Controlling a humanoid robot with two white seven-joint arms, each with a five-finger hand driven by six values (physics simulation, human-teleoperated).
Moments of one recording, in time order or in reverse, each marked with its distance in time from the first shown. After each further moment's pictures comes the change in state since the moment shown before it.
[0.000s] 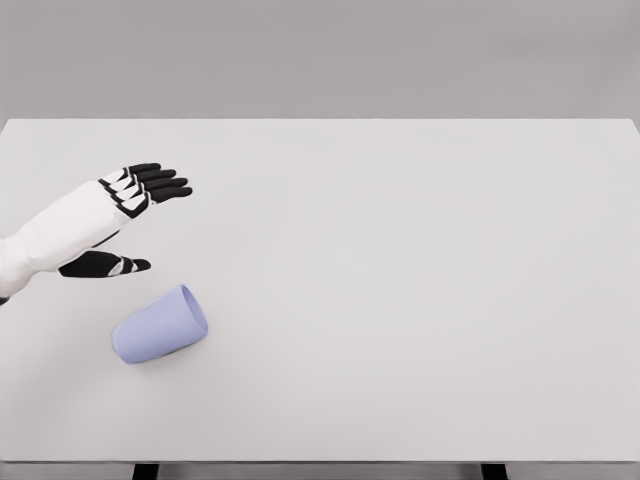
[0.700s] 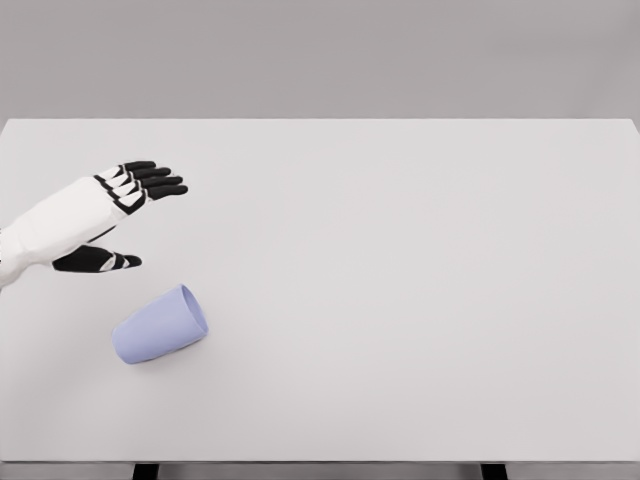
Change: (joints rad) left arm -0.032 0.005 0.024 0.019 0.018 0.000 -0.115; right arm 0.003 0.000 0.003 0.002 -0.005 0.001 0.000
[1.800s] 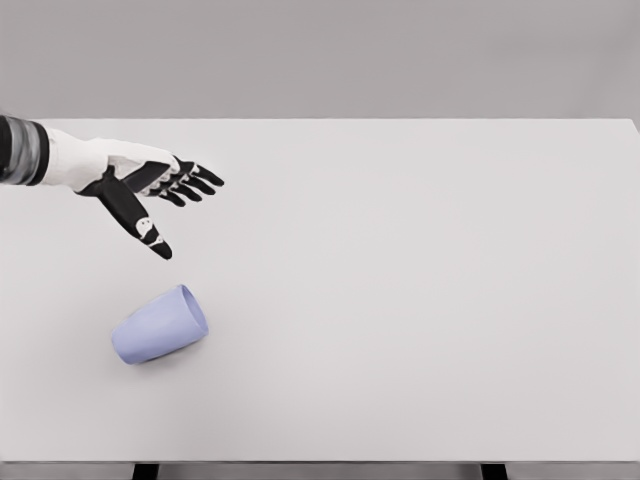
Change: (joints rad) left arm -1.163 0.105 -1.069 -0.012 1.092 1.219 -0.434; right arm -0.002 0.000 0.000 0.000 0.000 0.000 0.000
